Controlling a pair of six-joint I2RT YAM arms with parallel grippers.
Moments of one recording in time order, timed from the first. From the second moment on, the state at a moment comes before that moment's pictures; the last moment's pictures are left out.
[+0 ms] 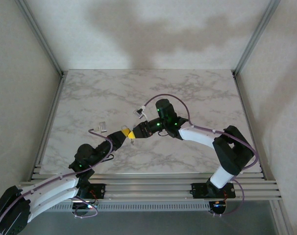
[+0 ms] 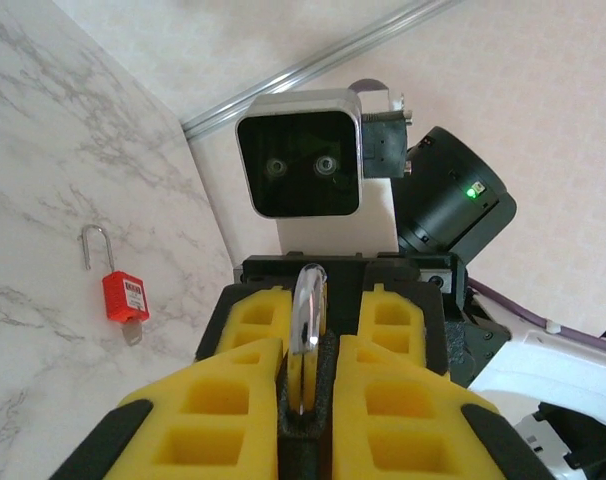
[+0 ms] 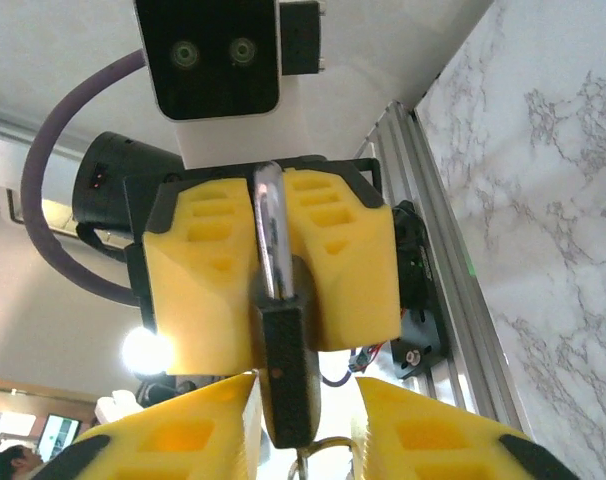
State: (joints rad) left arm -0.68 0.72 0.10 0.77 0.12 -1.14; right arm 0.78 1.63 0.95 0.31 -1.17 0.77
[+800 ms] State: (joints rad) left arm -0.61 0.78 0.07 0.73 0.07 -1.24; right arm 0.76 1.58 0.95 0.16 -1.05 0.64
